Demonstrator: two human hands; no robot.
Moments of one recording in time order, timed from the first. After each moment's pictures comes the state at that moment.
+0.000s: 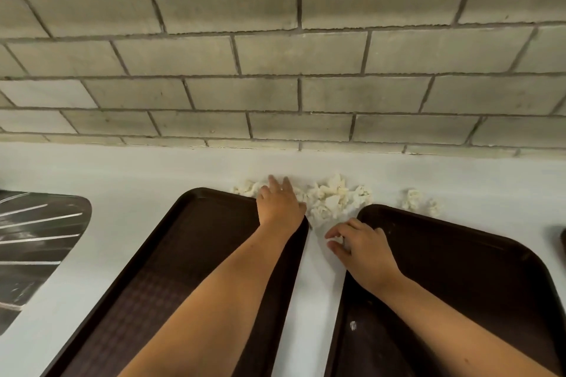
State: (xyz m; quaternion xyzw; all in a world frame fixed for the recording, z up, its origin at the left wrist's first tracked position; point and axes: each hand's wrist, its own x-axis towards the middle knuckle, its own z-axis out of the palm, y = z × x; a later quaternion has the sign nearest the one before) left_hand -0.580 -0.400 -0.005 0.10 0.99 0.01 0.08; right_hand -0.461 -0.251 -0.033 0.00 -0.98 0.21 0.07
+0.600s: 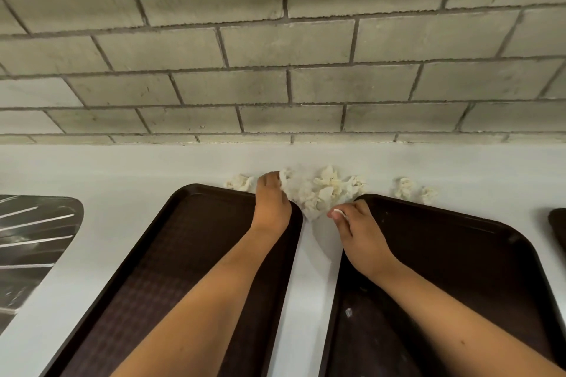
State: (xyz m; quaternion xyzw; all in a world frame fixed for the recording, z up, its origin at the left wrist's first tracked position) left_hand -0.556 -0.413 0.004 0.10 0.91 0.41 -0.02; right_hand -0.461 -0.254 -0.023 -0.07 -0.91 0.39 0.10
